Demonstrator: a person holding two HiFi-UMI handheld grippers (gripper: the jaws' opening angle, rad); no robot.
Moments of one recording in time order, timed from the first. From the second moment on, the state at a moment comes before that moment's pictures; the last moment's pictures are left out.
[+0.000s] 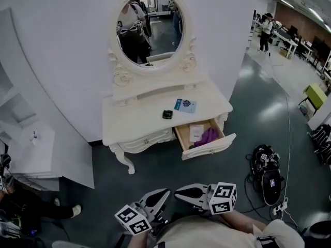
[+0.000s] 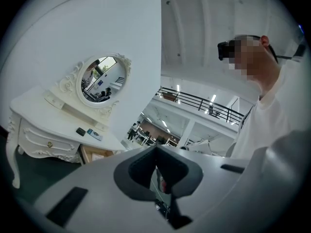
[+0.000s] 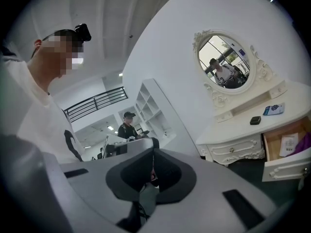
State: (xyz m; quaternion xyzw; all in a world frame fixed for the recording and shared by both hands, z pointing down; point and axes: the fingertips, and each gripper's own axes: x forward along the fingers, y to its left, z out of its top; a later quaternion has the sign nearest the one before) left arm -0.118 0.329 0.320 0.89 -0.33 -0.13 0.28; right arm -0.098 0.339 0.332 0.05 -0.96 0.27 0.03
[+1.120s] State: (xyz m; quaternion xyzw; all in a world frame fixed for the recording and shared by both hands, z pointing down) left arm -0.023 0.153 0.325 0.86 -0.40 -0.07 0.30; right arm -0.012 0.174 0.341 -0.01 -0.95 0.32 -0.03
